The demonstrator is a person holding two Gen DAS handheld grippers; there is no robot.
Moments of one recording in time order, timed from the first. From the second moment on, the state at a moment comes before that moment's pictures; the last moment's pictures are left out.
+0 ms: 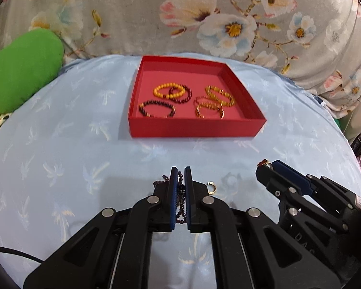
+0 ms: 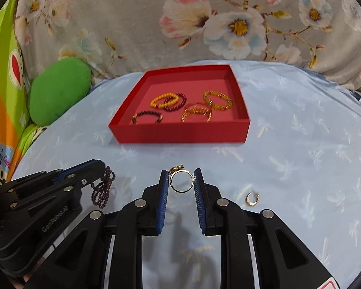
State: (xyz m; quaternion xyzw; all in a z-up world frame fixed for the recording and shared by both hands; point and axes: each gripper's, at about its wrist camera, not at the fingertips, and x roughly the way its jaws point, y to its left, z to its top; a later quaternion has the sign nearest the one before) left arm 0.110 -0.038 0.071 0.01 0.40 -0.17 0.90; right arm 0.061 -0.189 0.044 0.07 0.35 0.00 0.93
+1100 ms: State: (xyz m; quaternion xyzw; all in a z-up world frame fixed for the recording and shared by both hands) left arm 0.120 -0.041 0.005 0.01 0.48 -0.16 0.86; right arm 0.066 -0.210 0.024 0.10 0.37 0.00 0.92
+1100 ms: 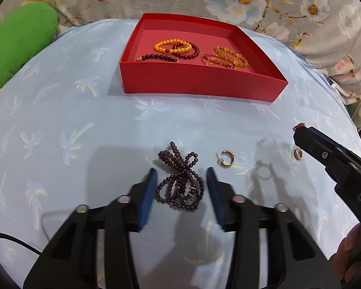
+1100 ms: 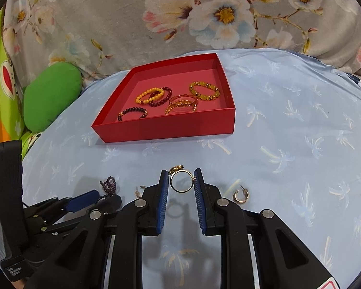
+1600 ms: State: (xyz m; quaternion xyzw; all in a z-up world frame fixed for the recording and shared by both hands) left arm 0.140 -0.040 0.073 -0.01 0.42 -0.20 0.88; right arm 0.094 -0.209 0.055 0.08 0.35 0.00 0.93
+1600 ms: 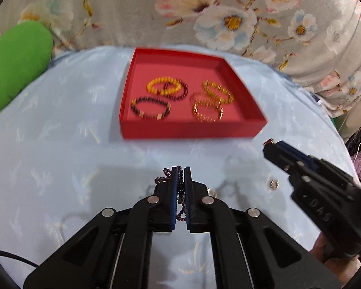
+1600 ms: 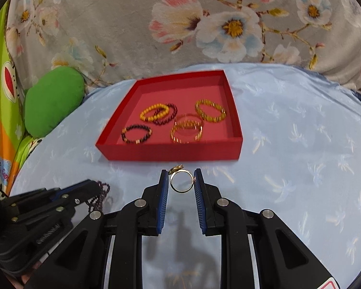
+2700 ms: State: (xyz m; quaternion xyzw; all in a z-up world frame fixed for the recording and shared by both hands) left arm 0.363 -0.106 0.071 0.05 0.40 -0.17 0.90; right arm 0.336 -0.239 0.053 0.04 0.38 -0.01 0.92
